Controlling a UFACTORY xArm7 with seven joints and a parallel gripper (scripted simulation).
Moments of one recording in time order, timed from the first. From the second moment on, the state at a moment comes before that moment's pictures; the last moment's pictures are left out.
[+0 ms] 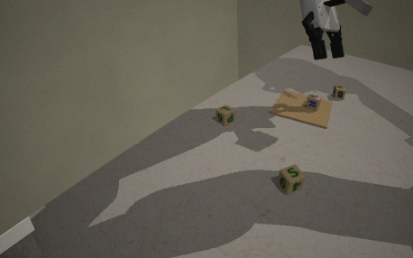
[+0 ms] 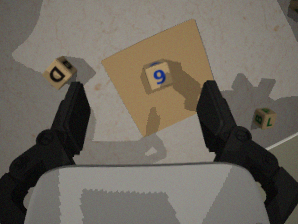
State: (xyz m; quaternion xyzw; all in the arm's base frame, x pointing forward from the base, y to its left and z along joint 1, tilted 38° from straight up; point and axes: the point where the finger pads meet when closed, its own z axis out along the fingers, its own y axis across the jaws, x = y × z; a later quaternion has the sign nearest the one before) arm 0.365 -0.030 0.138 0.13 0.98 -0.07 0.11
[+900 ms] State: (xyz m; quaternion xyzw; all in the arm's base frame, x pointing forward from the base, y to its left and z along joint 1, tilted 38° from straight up) arm 0.368 0.005 0.155 -0.03 0.94 -0.18 0.27
